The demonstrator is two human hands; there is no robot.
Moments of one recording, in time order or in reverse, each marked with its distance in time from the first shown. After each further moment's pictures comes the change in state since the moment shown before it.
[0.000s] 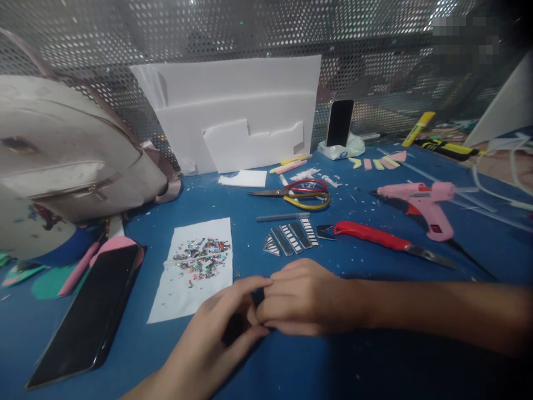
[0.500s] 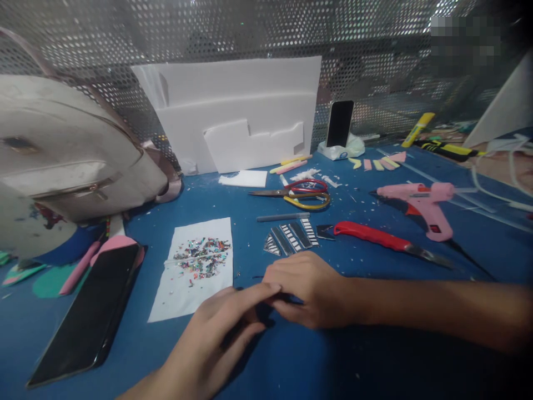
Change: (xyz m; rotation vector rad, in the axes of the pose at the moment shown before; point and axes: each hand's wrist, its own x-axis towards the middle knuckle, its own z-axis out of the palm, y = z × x) left_hand -0.003 -0.002 -0.002 0.064 0.041 0.152; right_hand 0.001 0.001 0.003 0.117 0.160 0.165
